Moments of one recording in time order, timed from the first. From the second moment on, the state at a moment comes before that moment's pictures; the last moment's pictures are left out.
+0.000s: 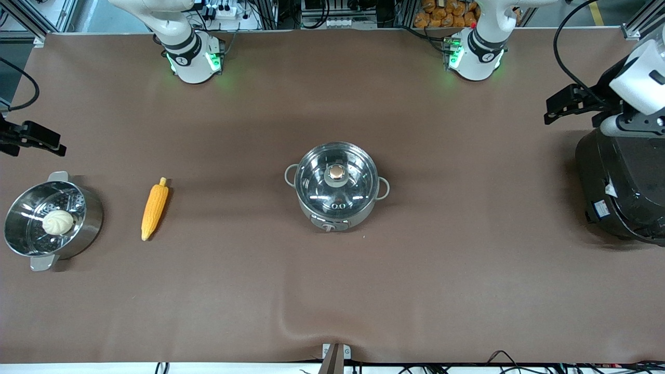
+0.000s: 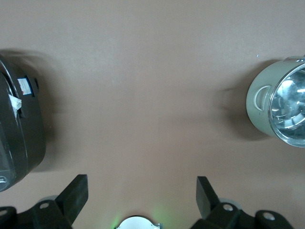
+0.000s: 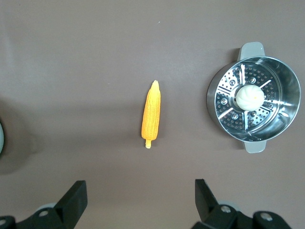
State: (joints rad) left arm -0.08 0.03 -0.05 -1.46 -0.05 1.41 -0.09; right arm -0.06 0.10 -0.03 -1.47 0.00 1.52 -0.08
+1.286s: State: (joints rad) left arm -0.33 0.28 -0.16 -1.45 -0.05 1.70 -0.64; right arm -0.06 0.12 -0.04 -1.69 0.01 1.81 -0.08
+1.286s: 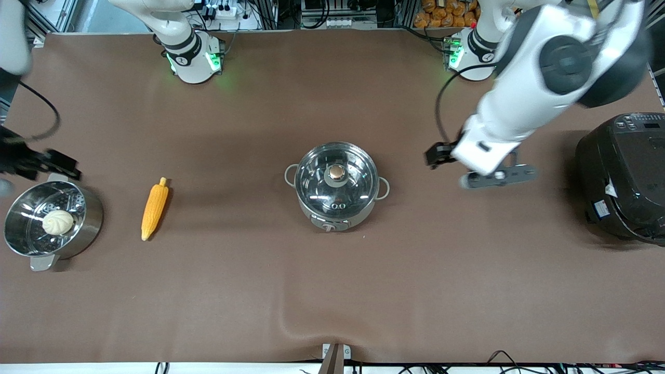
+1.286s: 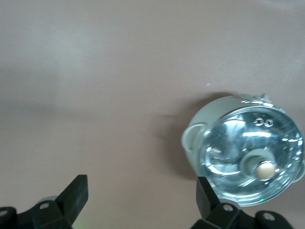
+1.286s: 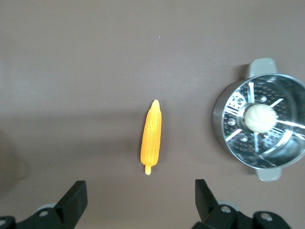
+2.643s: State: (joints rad) left arm -0.71 0.62 -0.15 -1.41 0.14 2.05 -0.95; right arm -0.09 0.44 -0.03 -2.08 0.07 2.42 -0.08
